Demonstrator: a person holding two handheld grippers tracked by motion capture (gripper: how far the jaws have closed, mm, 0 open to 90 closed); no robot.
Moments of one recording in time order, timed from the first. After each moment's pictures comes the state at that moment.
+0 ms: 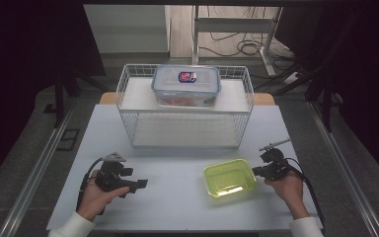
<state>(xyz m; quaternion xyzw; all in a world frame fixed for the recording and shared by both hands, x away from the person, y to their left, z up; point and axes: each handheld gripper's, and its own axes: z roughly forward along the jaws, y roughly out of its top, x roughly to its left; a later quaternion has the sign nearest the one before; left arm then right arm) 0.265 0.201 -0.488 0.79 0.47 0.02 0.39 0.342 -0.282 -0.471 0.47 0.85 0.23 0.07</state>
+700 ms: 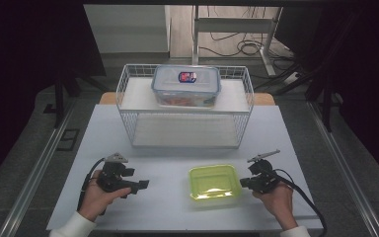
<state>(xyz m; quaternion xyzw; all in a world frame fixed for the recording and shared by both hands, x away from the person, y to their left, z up) 0.264 0.195 -0.489 0.80 0.46 0.02 0.38 0.307 -0.248 -0.477 0.46 0.85 0.25 0.04</state>
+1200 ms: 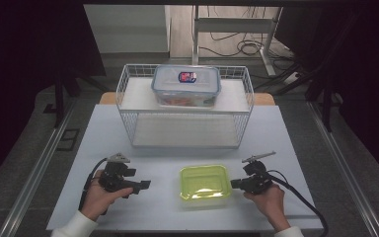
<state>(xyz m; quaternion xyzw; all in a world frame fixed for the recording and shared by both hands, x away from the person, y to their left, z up) 0.266 0.191 -0.491 0.80 0.46 0.02 0.38 0.307 -0.231 -0.485 0.46 0.84 0.29 -0.01</state>
